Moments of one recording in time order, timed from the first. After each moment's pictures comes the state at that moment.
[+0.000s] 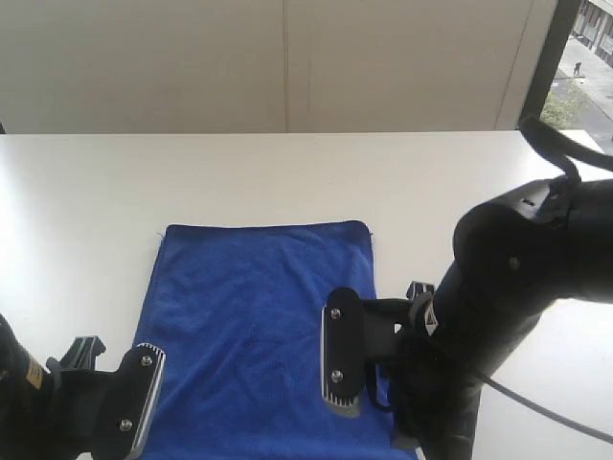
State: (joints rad) left arm -0.63 1.36 -0.54 -0.23 0.66 1.20; right arm 0.56 1.52 -0.81 0.14 0.77 -0.92
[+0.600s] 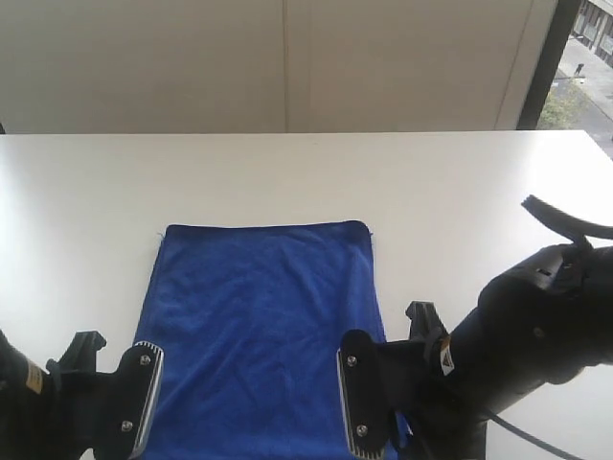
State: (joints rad) left arm -0.63 1.36 -0.50 -0.23 0.54 1.20; right arm 0.56 1.52 -0.66 0.12 0.52 -1.04
